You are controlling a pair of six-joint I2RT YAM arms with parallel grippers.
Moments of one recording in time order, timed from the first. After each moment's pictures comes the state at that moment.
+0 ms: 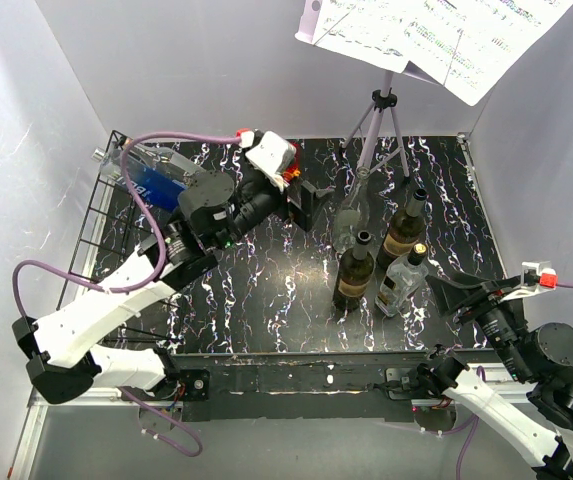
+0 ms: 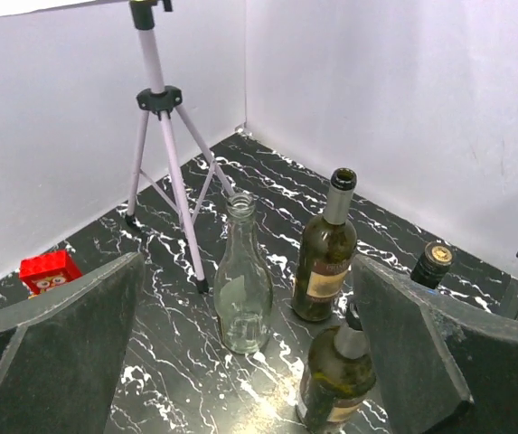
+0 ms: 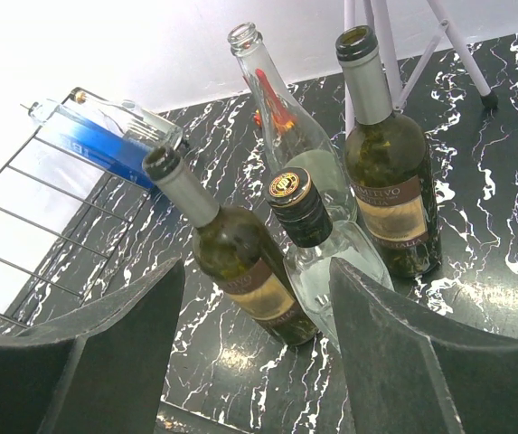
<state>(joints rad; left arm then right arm) -0.98 1.23 1.41 -0.11 -0.13 0.02 0.85 0.04 0.85 -0.80 0.45 0.44</state>
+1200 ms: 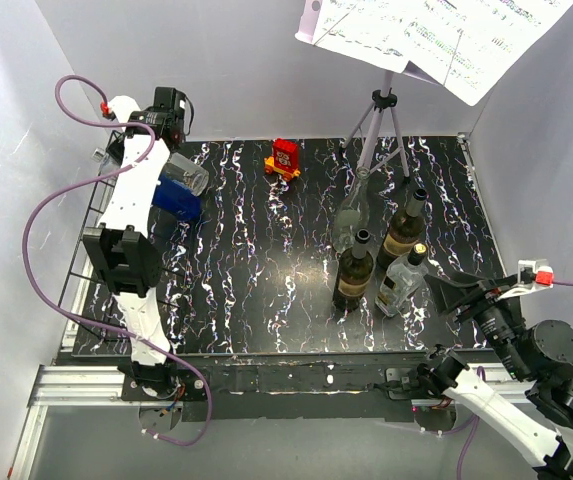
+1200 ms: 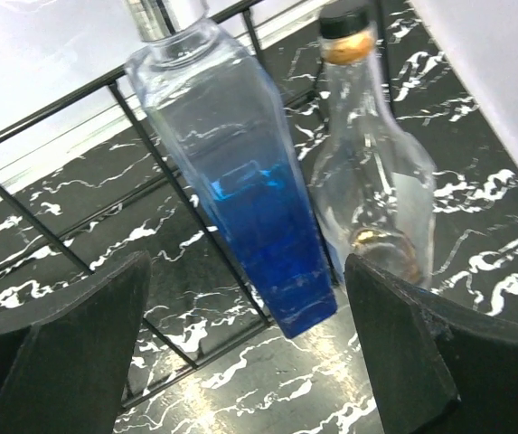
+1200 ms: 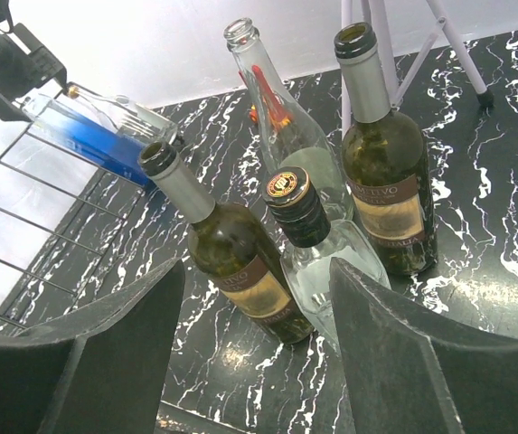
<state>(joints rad) -0.13 1.98 2.15 -1.17 -0.85 -0.91 0.85 0.05 0.85 -0.80 0.45 0.44</state>
